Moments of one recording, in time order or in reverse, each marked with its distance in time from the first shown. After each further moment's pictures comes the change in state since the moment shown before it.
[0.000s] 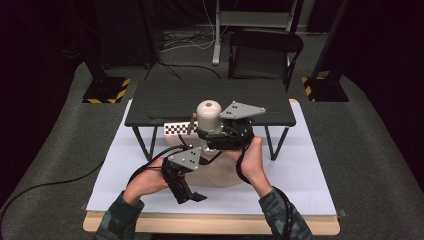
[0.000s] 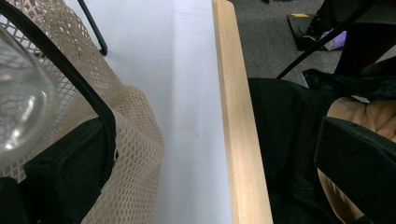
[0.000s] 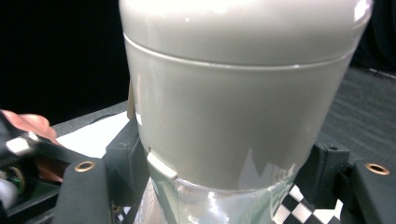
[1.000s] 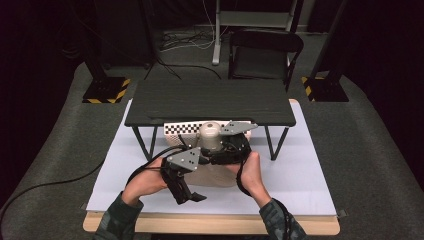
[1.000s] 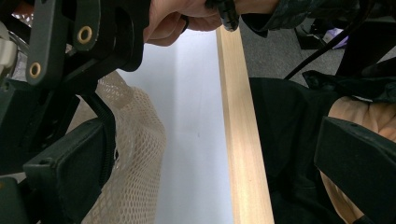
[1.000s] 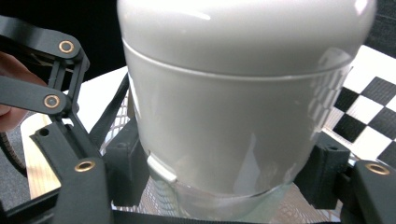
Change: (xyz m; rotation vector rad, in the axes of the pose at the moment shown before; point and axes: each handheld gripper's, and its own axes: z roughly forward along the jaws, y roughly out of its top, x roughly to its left) left arm -0.003 0.002 -0.002 0.006 0.013 0.003; right arm -0.007 -0.056 0.023 0.130 0.035 0.052
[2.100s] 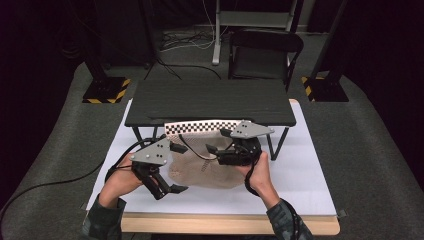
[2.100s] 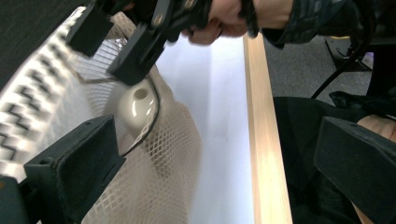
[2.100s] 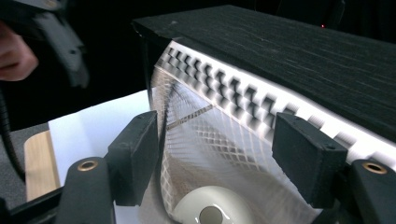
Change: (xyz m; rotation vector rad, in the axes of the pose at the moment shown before) left arm -0.016 -0.011 -0.065 -0.106 0.166 0.027; right arm 0.003 0.001 -0.040 -0.163 -0.008 -0.075
